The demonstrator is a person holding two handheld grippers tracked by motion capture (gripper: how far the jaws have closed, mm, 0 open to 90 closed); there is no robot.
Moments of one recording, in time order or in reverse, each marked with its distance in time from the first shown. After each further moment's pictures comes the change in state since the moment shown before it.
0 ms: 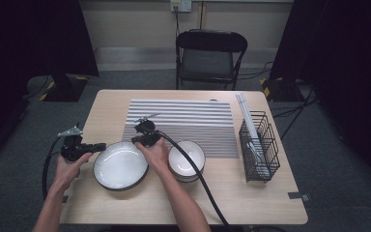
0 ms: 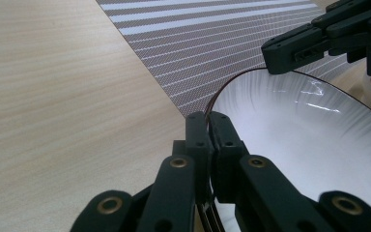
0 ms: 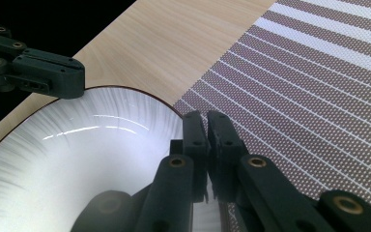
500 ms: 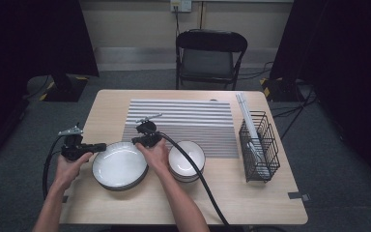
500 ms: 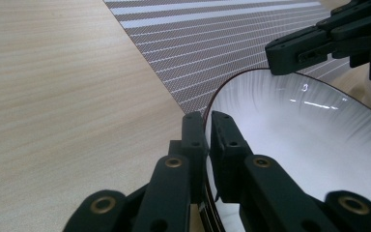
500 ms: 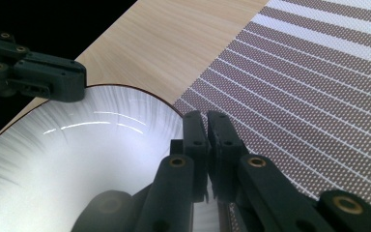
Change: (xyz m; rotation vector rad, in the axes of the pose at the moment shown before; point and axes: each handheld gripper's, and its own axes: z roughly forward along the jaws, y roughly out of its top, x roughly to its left) left arm 0.001 0.001 0.002 0.021 0.002 -0.027; right arm -0.002 -0.005 0.001 -0.017 0.003 0.031
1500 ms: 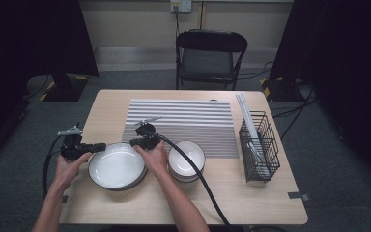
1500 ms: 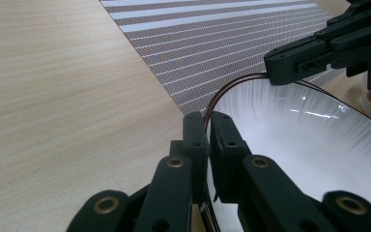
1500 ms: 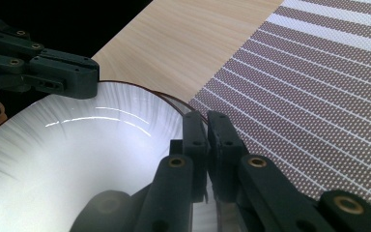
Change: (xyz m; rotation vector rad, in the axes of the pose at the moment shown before) left arm 0.001 0.000 -0.003 -0.009 -0.007 0.016; right arm 0.004 -0.006 0.002 -0.025 0.037 0.006
